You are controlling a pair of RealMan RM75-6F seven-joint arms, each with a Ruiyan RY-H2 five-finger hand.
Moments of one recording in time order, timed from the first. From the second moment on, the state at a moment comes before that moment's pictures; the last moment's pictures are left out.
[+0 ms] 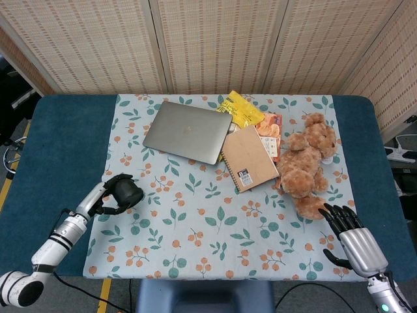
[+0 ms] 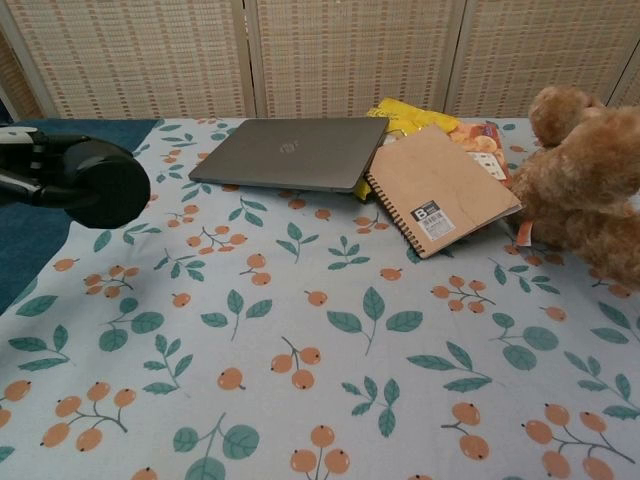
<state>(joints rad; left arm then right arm) -0.20 -1.37 -0.68 -1.60 1.62 0.42 -0.65 0.09 -1.06 -0.08 -1.72 -1.67 1.40 -0.07</state>
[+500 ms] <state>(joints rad) -0.28 -1.76 -0.46 -0.92 1.82 1.17 0.26 0.09 -1.05 -0.09 -1.72 -1.68 1.40 -0.06</state>
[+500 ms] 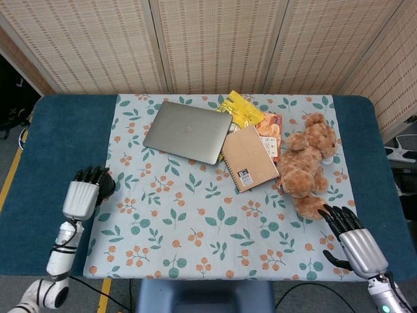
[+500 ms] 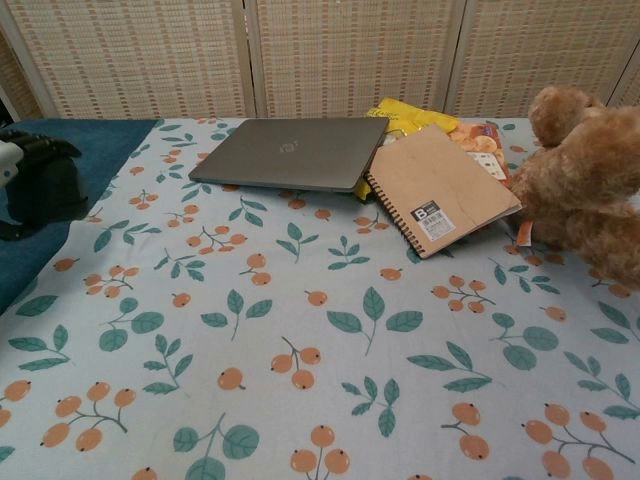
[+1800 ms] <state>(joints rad) -0.40 -1.76 -0.19 -1.11 1.47 1.08 0.34 0.10 -1.04 -0.13 -1.72 -1.75 1.37 -0.03</state>
